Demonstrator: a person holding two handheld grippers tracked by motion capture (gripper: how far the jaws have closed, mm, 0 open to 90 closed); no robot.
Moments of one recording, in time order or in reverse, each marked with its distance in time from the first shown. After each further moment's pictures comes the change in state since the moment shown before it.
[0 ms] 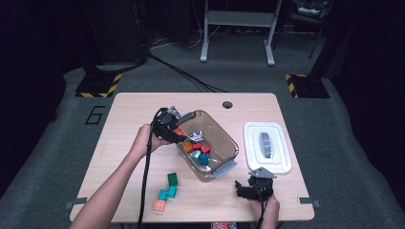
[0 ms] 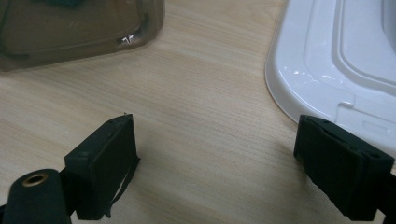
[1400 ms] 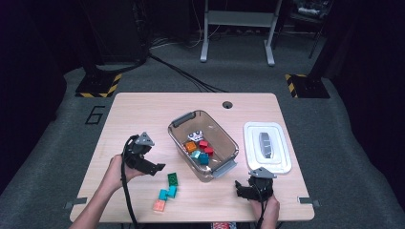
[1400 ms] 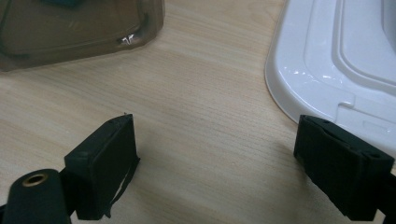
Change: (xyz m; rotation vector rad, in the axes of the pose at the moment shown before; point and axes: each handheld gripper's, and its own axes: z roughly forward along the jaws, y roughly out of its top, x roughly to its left) left arm -0.033 -0.112 -0.041 -0.024 0.033 -0.087; right arm 0.000 0.000 0.000 0.000 0.000 0.001
